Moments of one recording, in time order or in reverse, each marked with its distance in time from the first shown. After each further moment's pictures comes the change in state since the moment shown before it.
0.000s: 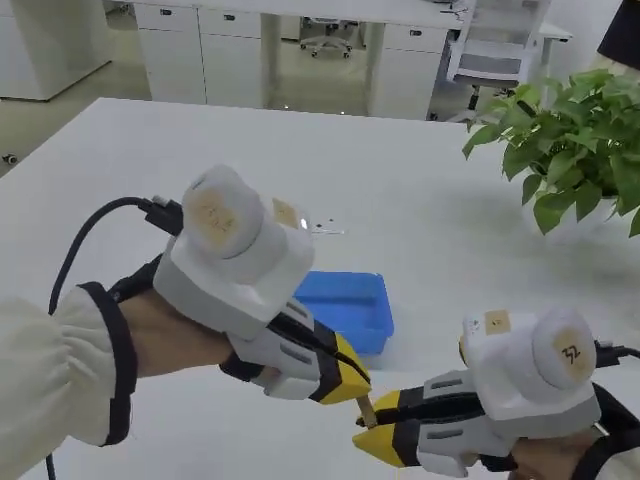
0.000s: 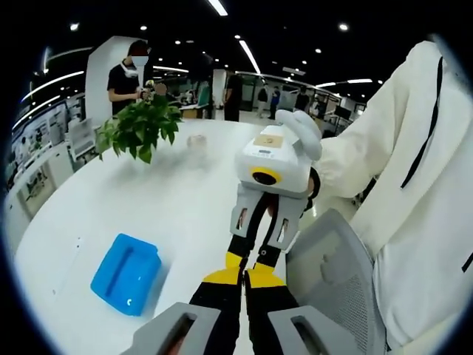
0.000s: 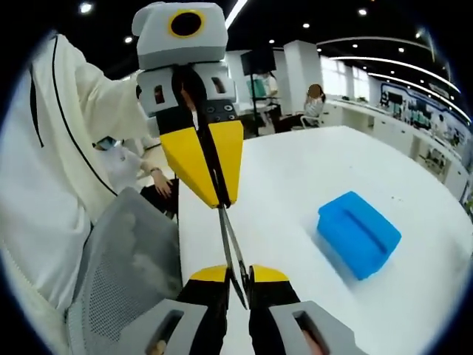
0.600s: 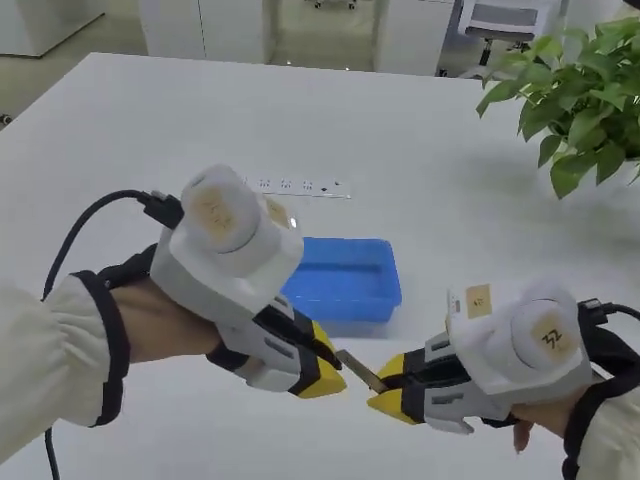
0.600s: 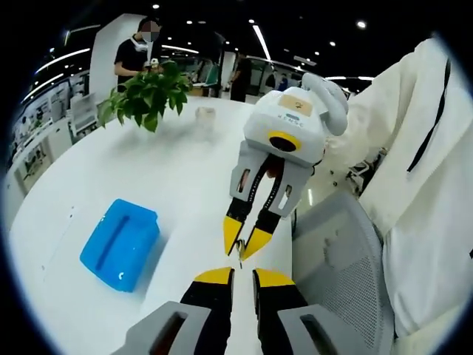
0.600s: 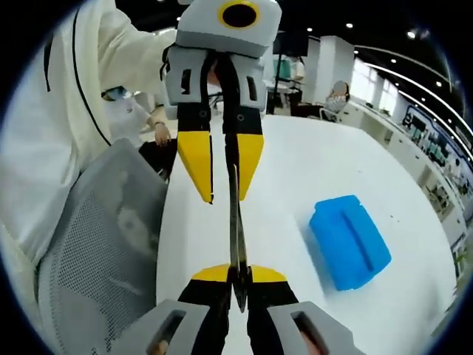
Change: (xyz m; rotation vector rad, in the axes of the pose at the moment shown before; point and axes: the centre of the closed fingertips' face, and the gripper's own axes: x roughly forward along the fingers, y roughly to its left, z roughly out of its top) left arm 0.013 0.016 -0.044 -0.078 0.110 -0.041; right arm 0.013 -0.022 -0.022 -0.218 0.184 0.010
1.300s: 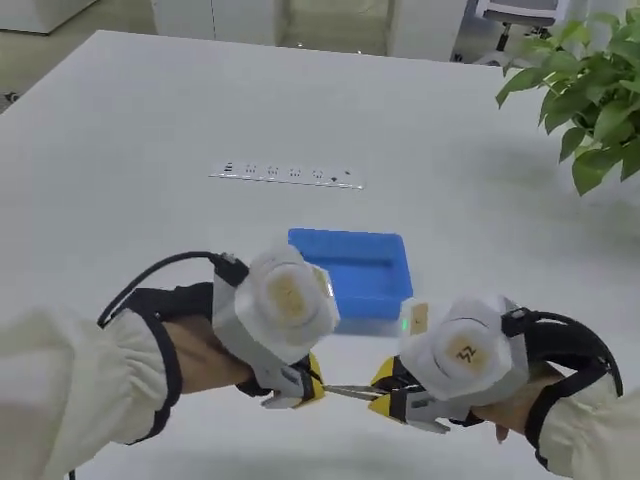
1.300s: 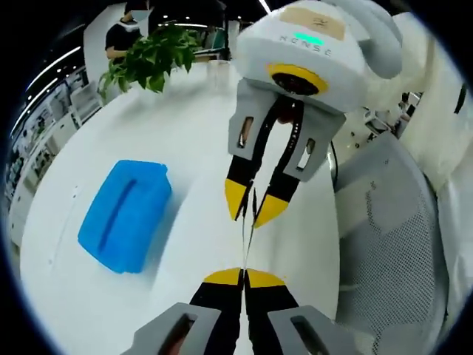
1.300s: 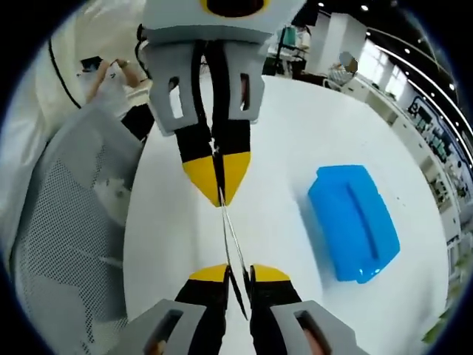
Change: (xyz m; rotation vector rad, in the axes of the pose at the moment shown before) left arm 0.053 0.045 -0.068 0.069 0.227 0.141; right arm 0.047 -0.031 -0.040 0.020 0.205 -0.026
